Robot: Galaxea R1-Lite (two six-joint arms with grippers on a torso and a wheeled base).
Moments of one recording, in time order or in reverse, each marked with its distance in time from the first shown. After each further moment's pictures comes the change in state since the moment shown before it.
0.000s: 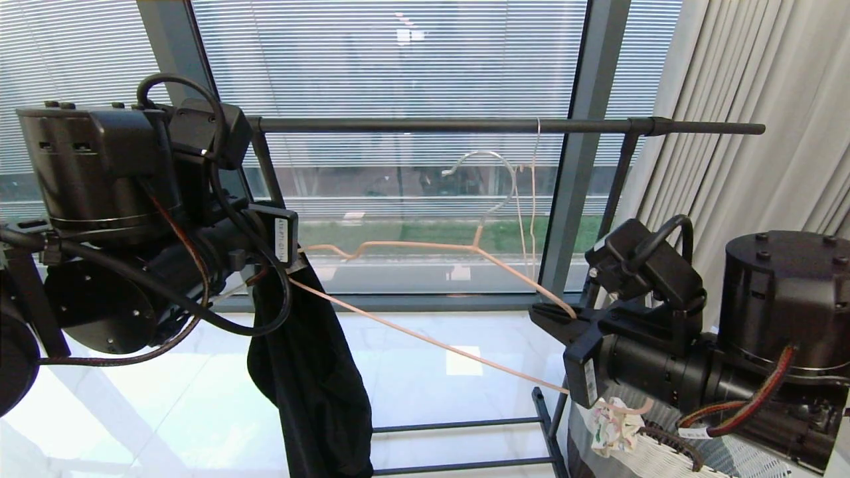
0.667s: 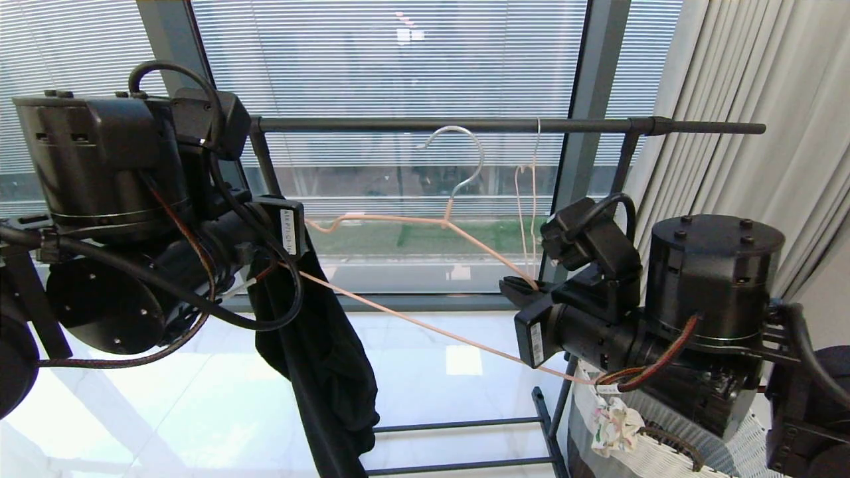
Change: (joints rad) left arm -0.045 0.003 -0.023 0.000 0.050 -0.060; right arm 0.018 0.143 -0.113 -0.093 -0.085 0.025
